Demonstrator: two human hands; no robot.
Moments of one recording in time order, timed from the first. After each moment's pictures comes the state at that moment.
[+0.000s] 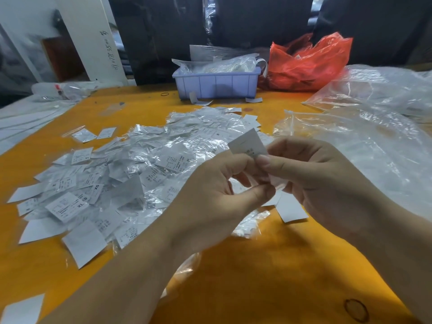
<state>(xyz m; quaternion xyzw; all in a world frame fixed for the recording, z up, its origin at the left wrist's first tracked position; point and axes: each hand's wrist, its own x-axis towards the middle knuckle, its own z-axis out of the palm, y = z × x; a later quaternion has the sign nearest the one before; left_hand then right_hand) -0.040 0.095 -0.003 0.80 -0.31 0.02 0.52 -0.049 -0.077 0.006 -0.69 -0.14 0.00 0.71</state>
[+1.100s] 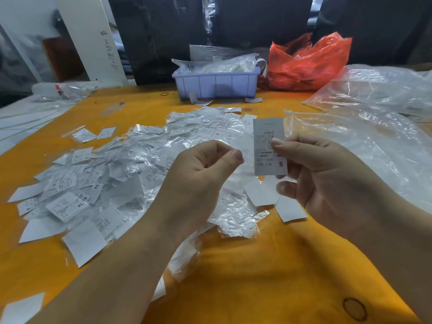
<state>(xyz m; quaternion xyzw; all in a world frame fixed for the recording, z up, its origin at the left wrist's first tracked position) -0.031 0.102 -0.001 0.77 -0.17 0.04 0.61 -0.052 -0.074 0.011 -0.63 0.00 0.01 0.77</state>
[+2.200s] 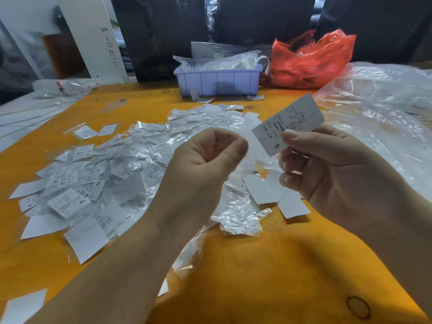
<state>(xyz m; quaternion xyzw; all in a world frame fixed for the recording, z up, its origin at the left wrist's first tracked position) -0.038 0.099 0.004 0.72 -0.18 0.04 0.67 -0.049 -0.081 0.011 -0.56 -0.09 0.01 0.82</state>
